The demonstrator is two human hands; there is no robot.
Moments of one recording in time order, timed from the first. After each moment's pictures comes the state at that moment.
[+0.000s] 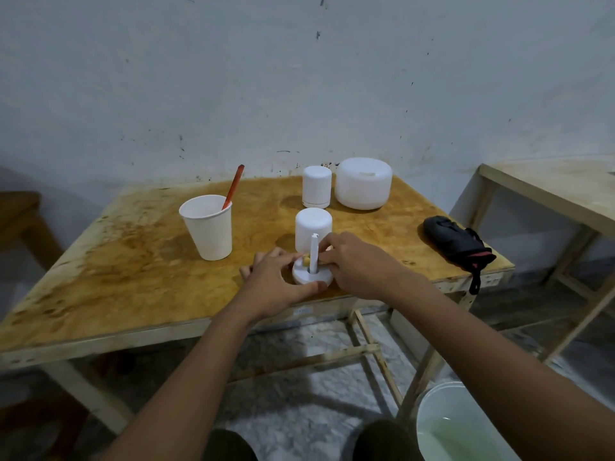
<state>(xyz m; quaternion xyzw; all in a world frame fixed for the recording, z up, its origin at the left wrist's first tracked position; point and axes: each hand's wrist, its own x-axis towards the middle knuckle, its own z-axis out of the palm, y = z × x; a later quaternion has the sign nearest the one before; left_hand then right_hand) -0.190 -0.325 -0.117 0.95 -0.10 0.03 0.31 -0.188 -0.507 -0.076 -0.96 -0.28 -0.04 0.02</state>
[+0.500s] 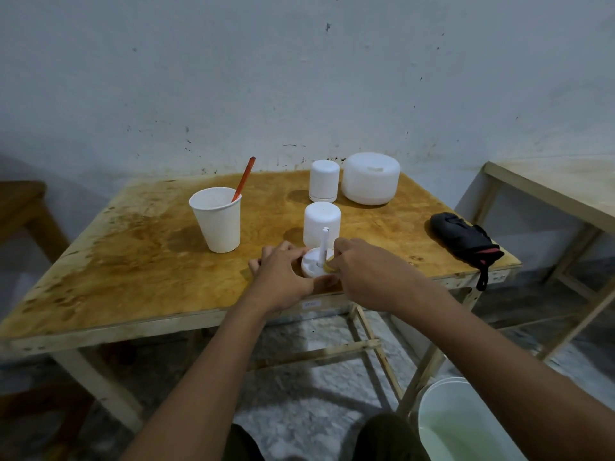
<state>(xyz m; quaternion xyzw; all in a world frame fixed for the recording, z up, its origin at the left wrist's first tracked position) -0.190 -0.327 -0.120 0.94 -0.08 0.02 0.32 -0.220 -0.493 -0.067 -0.96 -0.27 -0.05 -0.01</state>
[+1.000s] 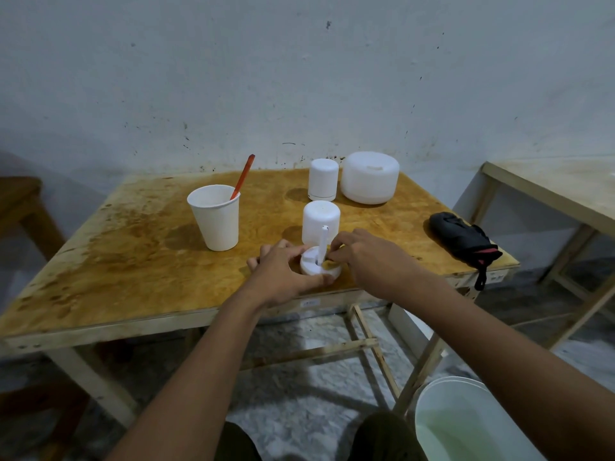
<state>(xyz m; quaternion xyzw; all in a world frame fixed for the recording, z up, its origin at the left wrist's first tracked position) -0.189 -0.323 -0.112 0.94 -0.09 -0.02 0.34 -0.205 -0.508 -0.067 -0.95 -0.29 -0.06 -0.04</state>
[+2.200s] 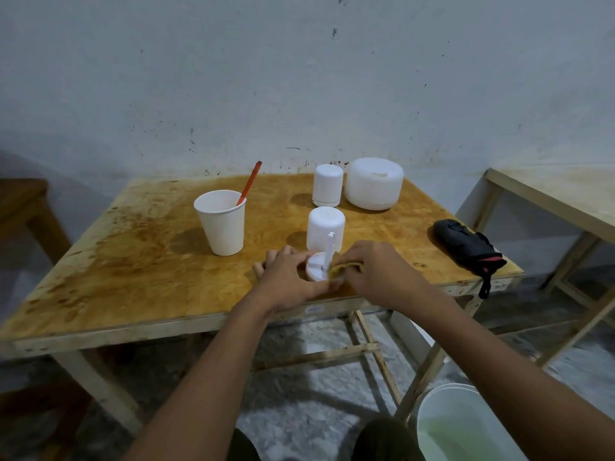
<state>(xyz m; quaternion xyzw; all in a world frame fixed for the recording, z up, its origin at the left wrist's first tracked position) -0.192 -0.326 -0.107 0.95 -0.09 -0.03 0.31 -0.206 -0.508 -0.078 -0.95 -0.17 -0.06 0.25</state>
